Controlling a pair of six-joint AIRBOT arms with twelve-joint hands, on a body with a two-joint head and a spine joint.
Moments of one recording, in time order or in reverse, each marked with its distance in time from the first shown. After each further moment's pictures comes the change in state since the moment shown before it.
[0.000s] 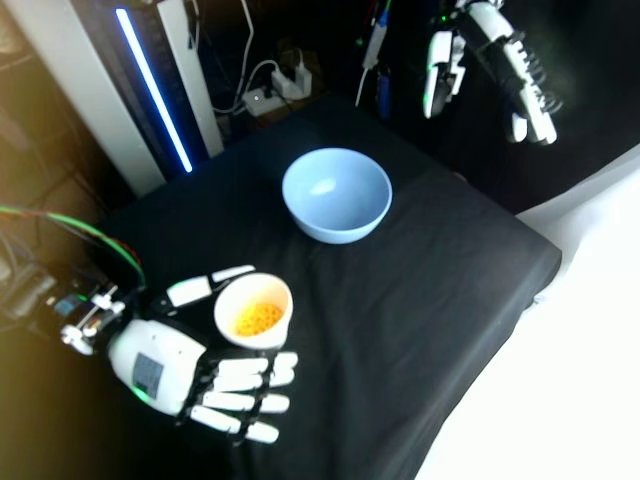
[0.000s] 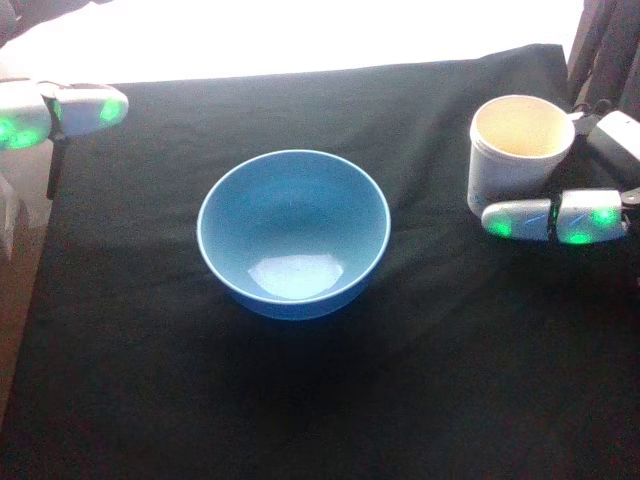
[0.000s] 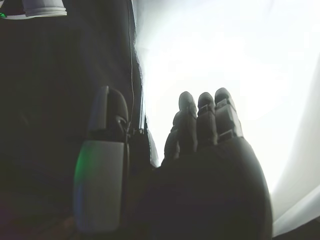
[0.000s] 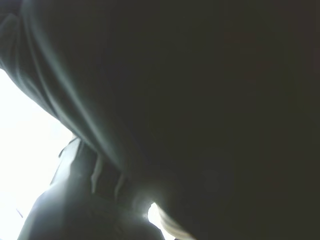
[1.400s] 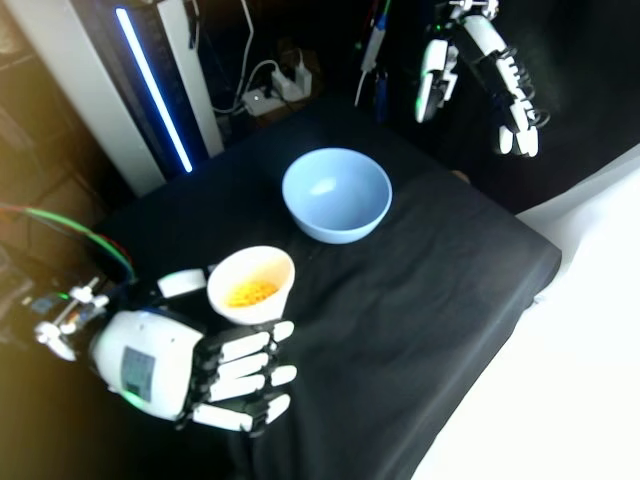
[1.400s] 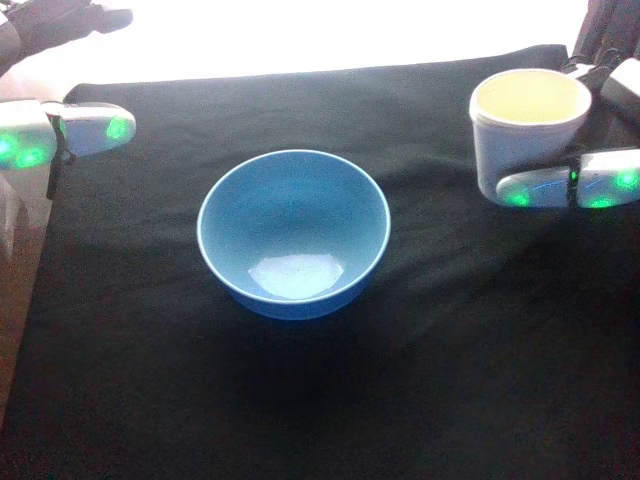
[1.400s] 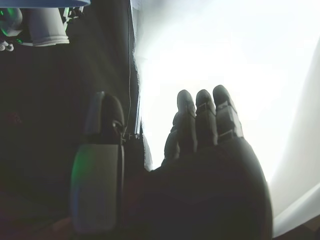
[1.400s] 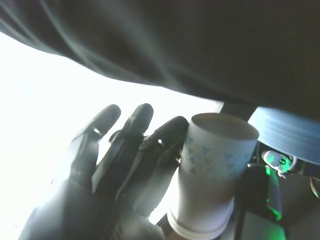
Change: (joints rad) left arm 0.063 -0.020 0.006 -0.036 -0.022 -0.012; right arm 0.070 0.103 -0.017 -0.167 0.003 0.059
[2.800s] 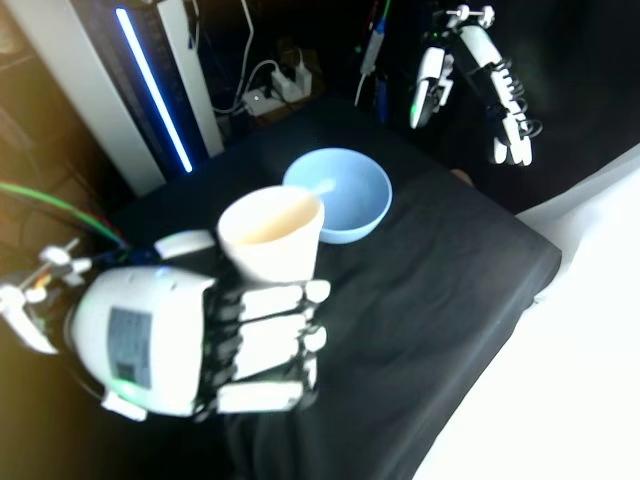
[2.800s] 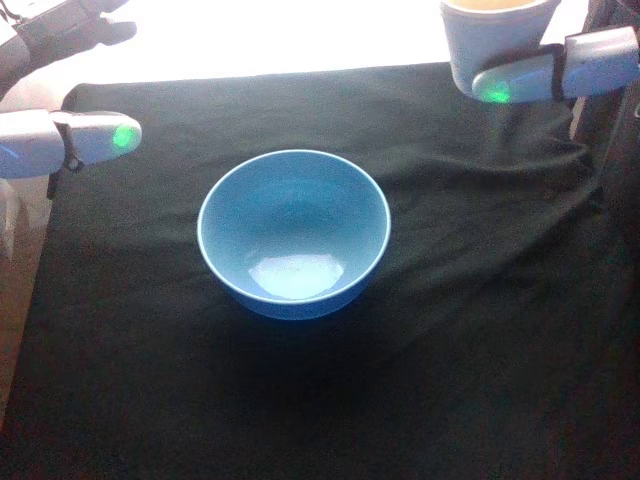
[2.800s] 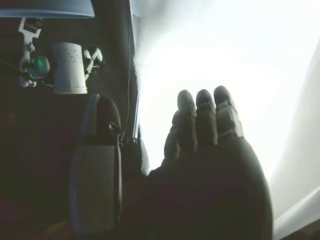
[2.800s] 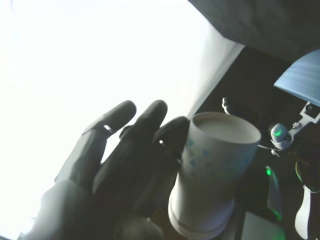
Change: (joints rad) left arm 0.013 -0.023 0.013 -0.019 0.006 -0.002; right arm 0.286 0.041 0.003 -0.260 -0.064 0.001
